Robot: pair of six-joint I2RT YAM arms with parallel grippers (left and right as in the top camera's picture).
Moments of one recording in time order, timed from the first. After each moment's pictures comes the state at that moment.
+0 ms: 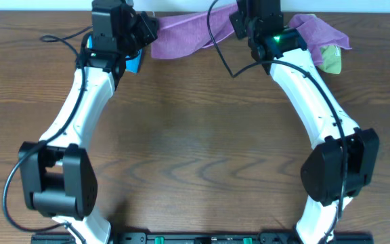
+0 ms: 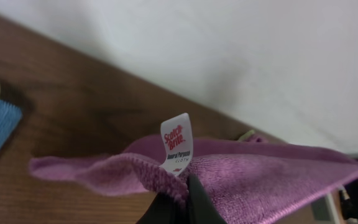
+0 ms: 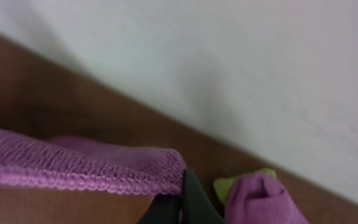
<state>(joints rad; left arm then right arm) -0.13 1.84 1.48 -0.14 0.36 -0.69 0.32 1.99 1.84 -0.40 0.24 -0.28</state>
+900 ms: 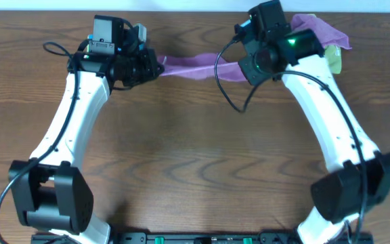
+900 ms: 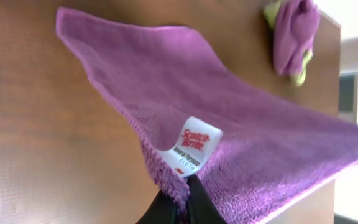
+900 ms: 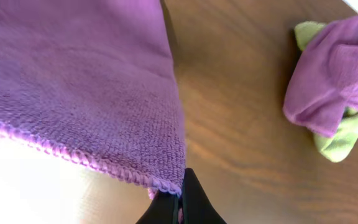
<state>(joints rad) -0.13 1.74 1.49 -0.76 0.55 -0.40 0.32 1.84 1.84 -1.13 0.10 -0.22</state>
